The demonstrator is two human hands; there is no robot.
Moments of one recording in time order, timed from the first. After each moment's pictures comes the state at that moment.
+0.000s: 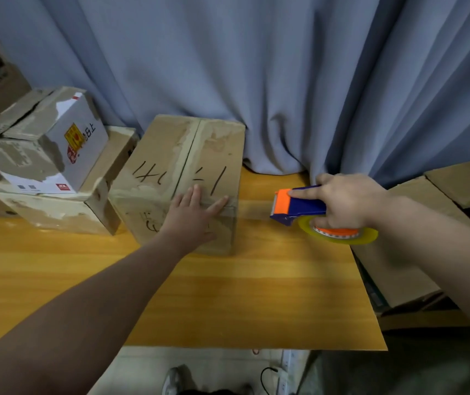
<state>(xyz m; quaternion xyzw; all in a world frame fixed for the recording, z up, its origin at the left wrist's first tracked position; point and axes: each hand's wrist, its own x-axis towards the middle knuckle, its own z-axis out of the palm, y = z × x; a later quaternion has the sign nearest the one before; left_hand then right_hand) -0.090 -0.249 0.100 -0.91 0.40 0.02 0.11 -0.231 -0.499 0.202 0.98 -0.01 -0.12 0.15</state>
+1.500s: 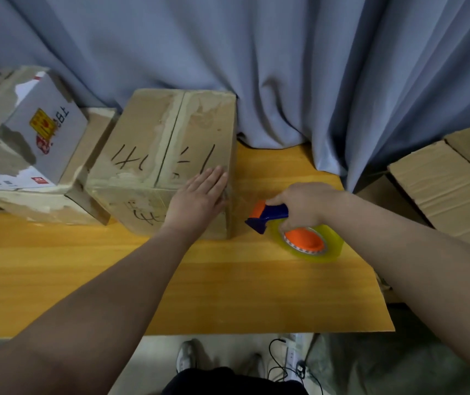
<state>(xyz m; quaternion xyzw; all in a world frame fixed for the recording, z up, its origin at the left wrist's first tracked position) -0.092 -0.285 0.078 -0.89 0.45 -0.06 -0.03 -0.197 -0.491 0.127 0.97 -0.03 -0.25 -0.03</state>
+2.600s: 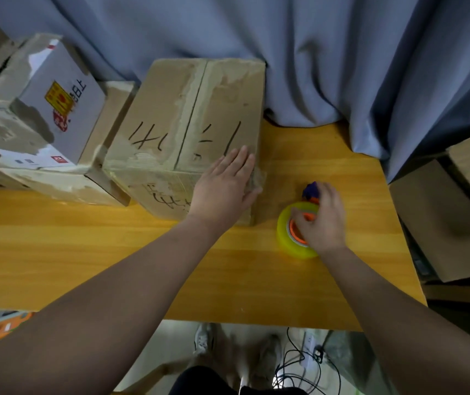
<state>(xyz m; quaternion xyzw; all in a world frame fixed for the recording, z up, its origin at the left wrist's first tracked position) -0.096 -0.289 0.083 -0.91 0.42 -0.03 -0.04 -0.212 -0.462 -0.018 0.89 -0.30 0.15 -0.31</state>
